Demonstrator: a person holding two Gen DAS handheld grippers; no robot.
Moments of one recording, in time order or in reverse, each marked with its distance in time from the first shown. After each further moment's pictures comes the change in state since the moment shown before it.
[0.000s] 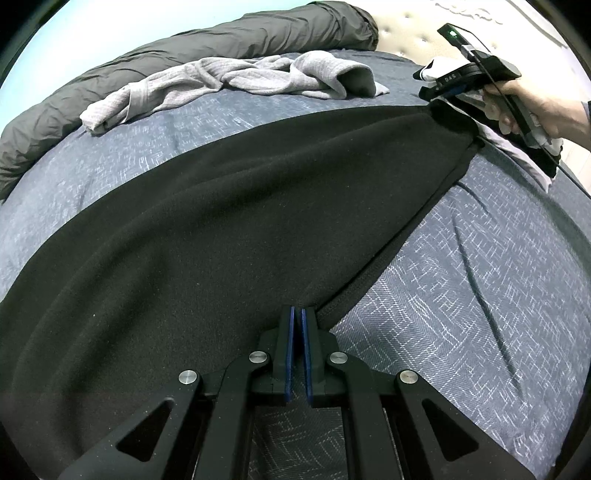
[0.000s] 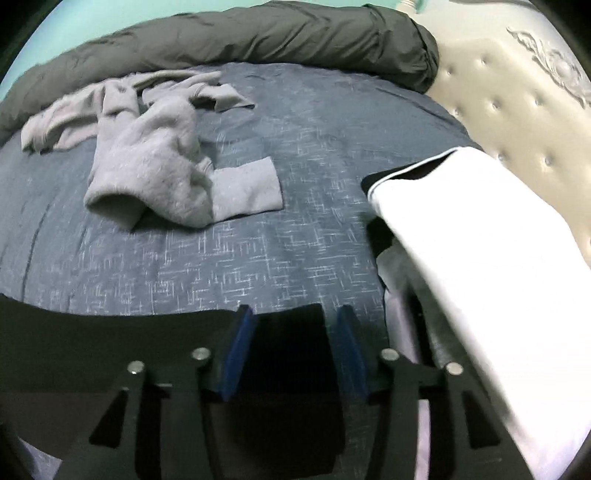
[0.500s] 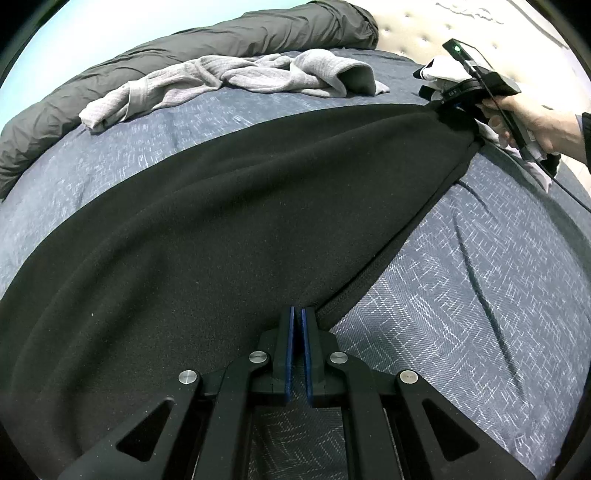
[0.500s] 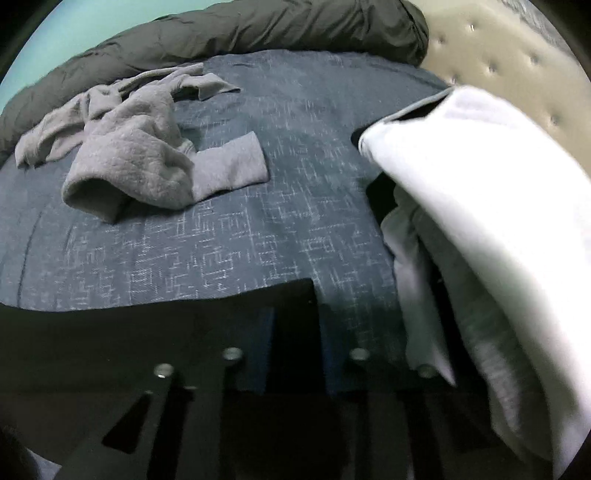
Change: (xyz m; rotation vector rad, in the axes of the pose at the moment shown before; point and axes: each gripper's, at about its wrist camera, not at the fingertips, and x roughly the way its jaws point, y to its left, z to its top) left arm 0.003 0.001 0.000 -0.003 0.004 -0.002; right arm 0.015 -0.007 -0.014 0.059 -0.023 0.022
